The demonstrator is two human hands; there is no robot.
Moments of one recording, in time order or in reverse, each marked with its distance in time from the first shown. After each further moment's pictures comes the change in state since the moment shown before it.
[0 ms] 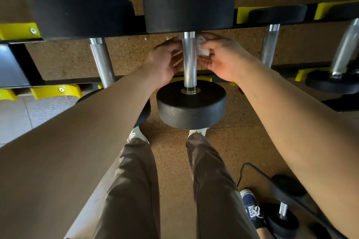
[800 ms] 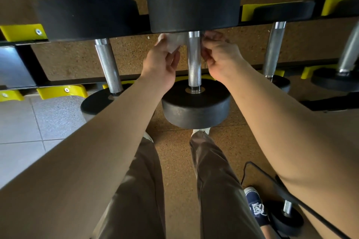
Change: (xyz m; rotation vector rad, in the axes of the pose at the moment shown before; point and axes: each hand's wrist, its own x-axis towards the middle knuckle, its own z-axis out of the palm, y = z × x) left_hand -0.023 0.001 -0.004 -0.417 0.180 0.019; right_hand 0.002 0.010 0.027 0.304 0.288 -0.043
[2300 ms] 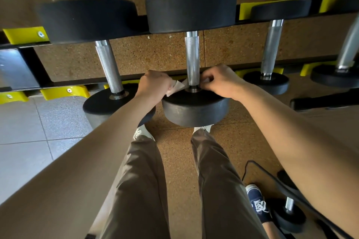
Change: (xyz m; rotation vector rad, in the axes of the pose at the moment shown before) left_hand -0.011 -0.005 -0.049 1.429 -0.008 0.221; right_hand -0.009 0.021 -0.057 -1.480 -0.398 -0.191
